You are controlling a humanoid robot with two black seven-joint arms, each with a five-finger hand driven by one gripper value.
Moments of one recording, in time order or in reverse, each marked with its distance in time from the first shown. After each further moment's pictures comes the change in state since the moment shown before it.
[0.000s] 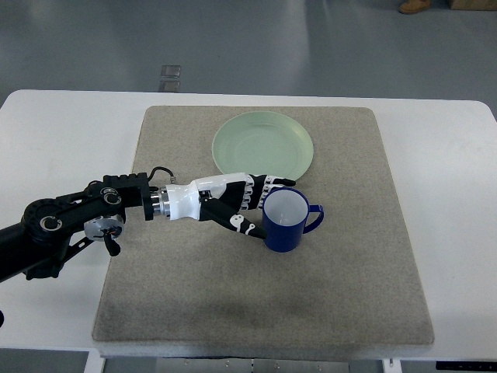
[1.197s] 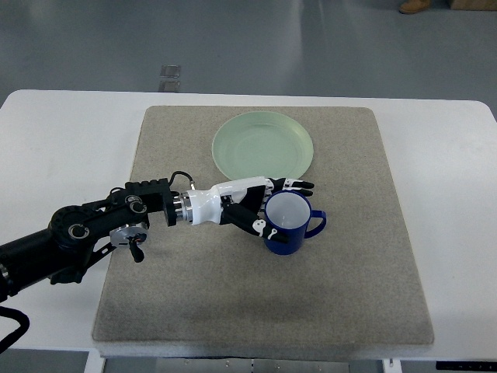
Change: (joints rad) left arm 0.007 -0.094 -0.007 0.031 0.032 0.091 0.000; right arm 0.000 0.000 0.000 0.000 0.000 0.000 0.000
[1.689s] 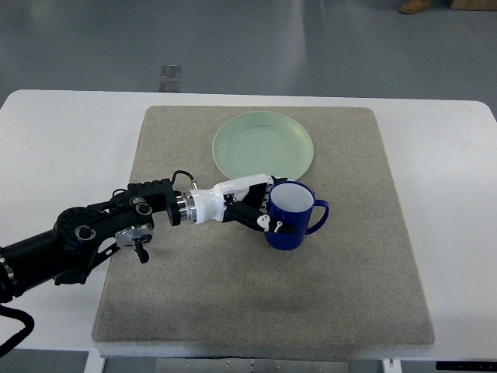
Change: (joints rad) left arm 0.000 -0.020 0.002 0.009 0.009 0.077 0.000; right arm 0.000 0.000 0.000 0.000 0.000 0.000 0.000
